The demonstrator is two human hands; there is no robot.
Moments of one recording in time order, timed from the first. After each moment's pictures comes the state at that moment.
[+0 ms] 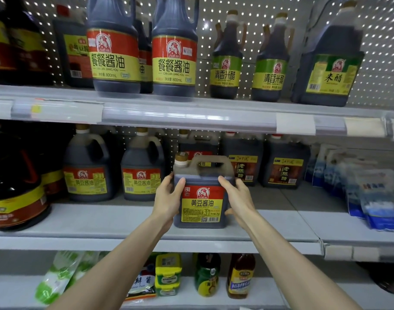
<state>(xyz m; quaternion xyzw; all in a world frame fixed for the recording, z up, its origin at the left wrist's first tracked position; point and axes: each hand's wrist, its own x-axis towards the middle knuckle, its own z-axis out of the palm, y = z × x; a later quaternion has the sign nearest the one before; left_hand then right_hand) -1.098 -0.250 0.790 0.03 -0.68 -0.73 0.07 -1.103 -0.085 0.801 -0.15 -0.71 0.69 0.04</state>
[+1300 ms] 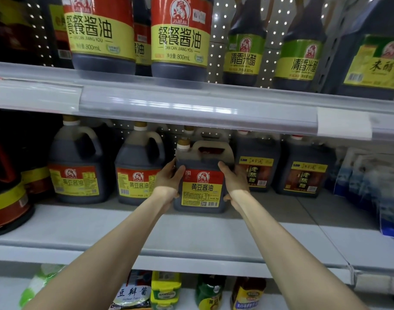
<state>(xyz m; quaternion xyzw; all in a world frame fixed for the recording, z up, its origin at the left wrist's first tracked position) -1.192 -0.258 0.787 0.04 -0.71 -0.70 0.09 -1.196 -0.099 0.802 -0.13 -0.73 0.66 0.07</state>
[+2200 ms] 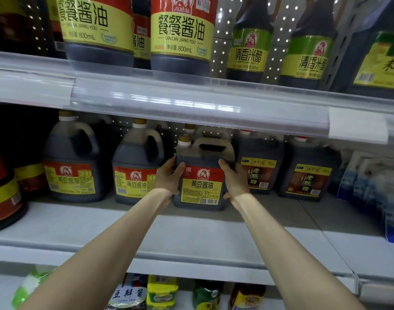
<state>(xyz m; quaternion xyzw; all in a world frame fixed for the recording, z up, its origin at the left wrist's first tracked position) -1.215 -0.257 0.784 0.03 -0.71 -0.70 0.09 -1.229 -0.097 0.789 -0.12 -0.74 0.66 0.08</state>
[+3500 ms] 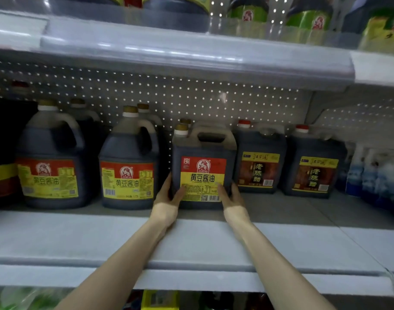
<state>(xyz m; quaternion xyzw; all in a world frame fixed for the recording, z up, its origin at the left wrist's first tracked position) -1.232 -0.255 0.685 -0.03 -0.71 -0.69 0.13 -1.228 -0.089 0.689 -0.05 -0.78 0.61 0.11</state>
